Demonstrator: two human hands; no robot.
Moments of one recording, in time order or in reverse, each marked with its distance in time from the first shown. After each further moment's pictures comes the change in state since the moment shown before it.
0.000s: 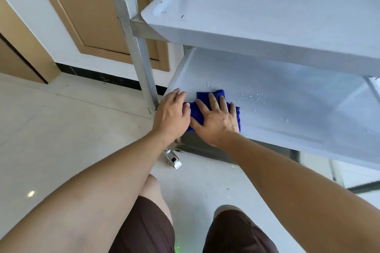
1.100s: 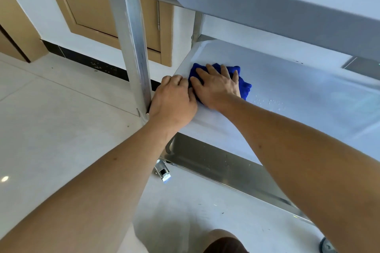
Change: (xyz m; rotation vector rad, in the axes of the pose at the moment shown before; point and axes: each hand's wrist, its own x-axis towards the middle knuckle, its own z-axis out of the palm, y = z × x) left_hand 0.066 -0.018 0.035 0.145 0.066 -0.063; right_hand 0.154 0.007 0.004 -0.032 0.040 0.003
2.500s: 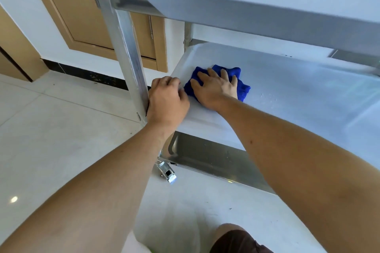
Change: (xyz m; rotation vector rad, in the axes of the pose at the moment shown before) left_hand -0.007 -0.001 -0.005 -0.141 0.238 -0.009; right_hand -0.015 0.006 -0.003 0.036 0.054 0.116
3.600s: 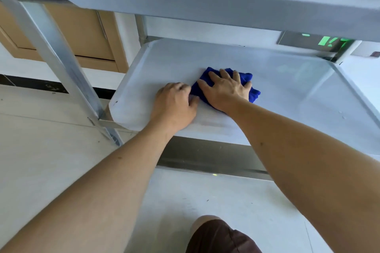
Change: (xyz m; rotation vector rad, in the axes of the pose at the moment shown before) left_hand -0.019 0.090 0.047 0.061 -0.359 0.306; right_hand -0.043 0.128 -0.012 -0.009 0.004 0.276
